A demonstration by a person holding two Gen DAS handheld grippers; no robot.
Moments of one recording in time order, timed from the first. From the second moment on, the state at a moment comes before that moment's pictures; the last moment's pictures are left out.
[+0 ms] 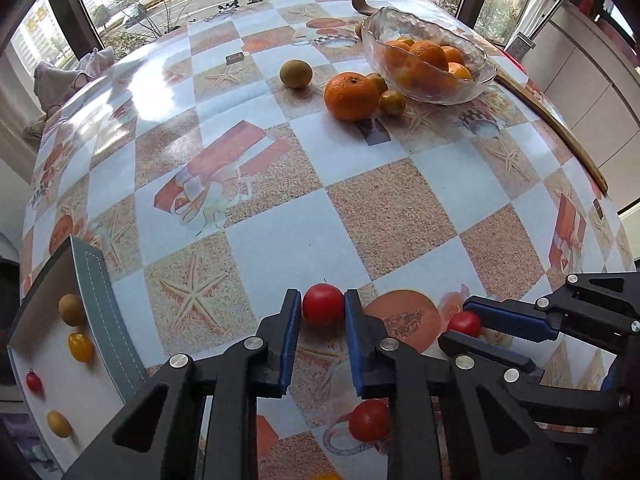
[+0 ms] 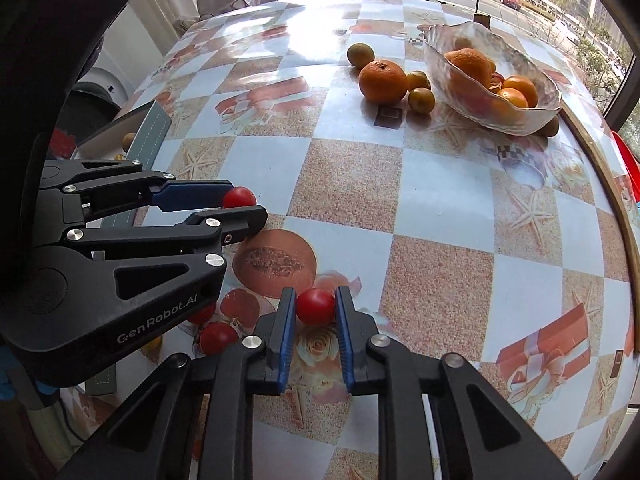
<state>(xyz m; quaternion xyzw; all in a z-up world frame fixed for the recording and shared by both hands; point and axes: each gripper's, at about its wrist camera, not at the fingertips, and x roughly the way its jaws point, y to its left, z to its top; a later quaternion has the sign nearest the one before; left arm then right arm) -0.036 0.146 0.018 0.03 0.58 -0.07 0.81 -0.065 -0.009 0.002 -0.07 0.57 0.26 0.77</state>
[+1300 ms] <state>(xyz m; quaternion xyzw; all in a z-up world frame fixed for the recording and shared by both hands) -0.153 0.332 0.068 -0.14 0.53 0.15 0.82 -0.052 0.120 0.050 -0.02 0.61 0.36 0.71</state>
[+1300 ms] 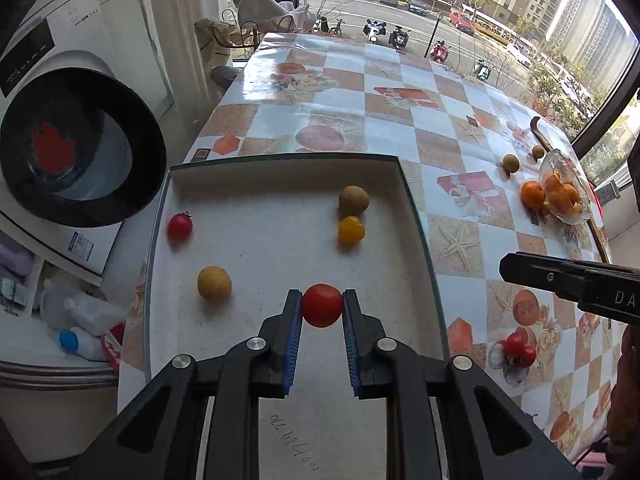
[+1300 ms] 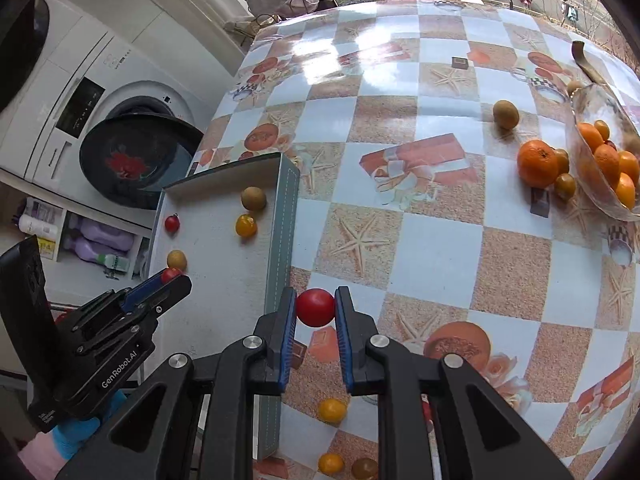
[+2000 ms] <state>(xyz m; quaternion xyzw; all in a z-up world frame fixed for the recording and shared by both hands) -0.189 0.370 0.019 -0.15 0.56 0.21 0.79 -0.064 0.267 0.005 -0.11 0.61 0.40 0.68</state>
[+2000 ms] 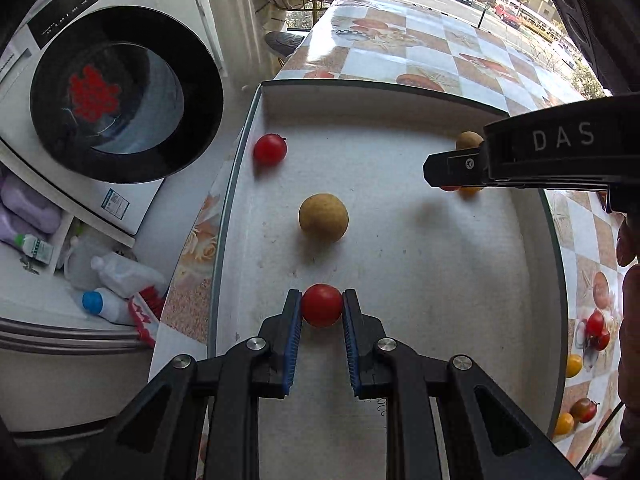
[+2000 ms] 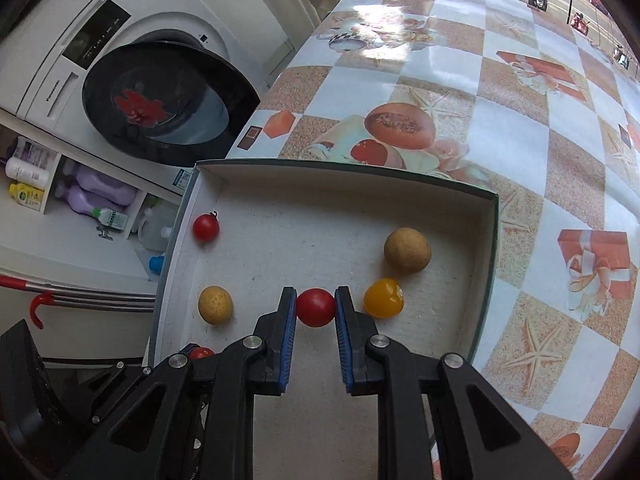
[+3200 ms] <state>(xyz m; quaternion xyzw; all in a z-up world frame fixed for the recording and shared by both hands) -0.154 0.293 0.047 -0.01 0.56 0.11 0.82 -0.068 0.100 0.048 -0.05 0.59 0.28 0.75</state>
